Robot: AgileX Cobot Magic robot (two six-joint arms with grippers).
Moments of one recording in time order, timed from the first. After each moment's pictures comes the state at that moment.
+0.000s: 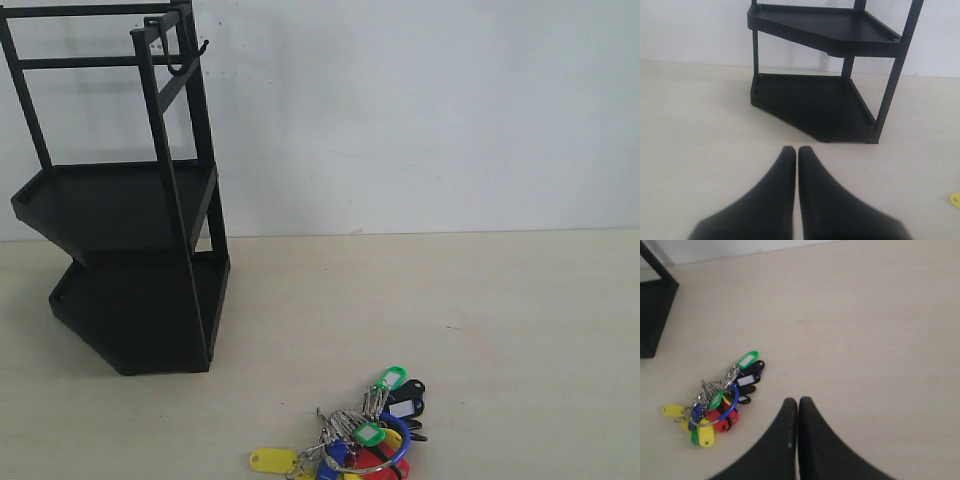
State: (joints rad) left arm 0.00 0.00 0.00 -0.15 0.29 0.07; right arm 0.10 0.70 -0.73 0.04 0.76 0.23
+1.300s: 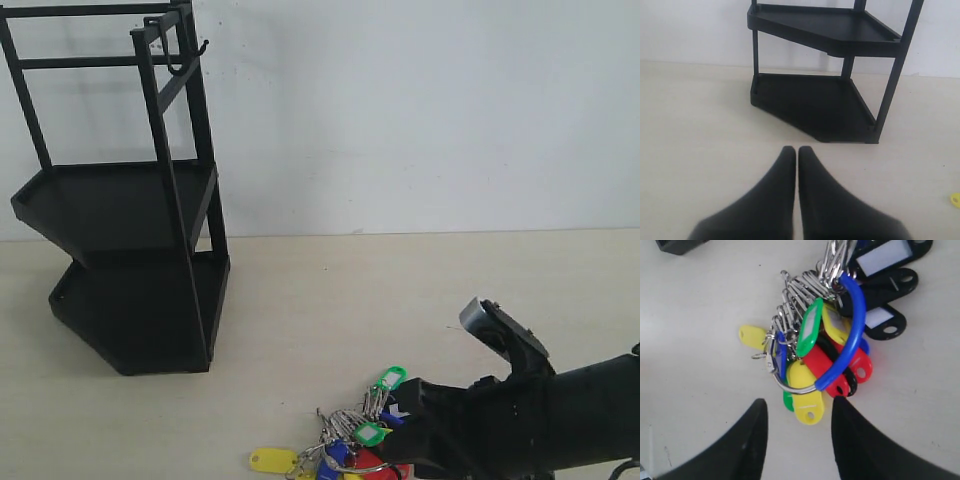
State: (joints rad) left arm 0.00 0.00 0.00 -0.15 0.29 0.07; right arm 0.21 1.70 -0.59 1.73 0.60 -1.20
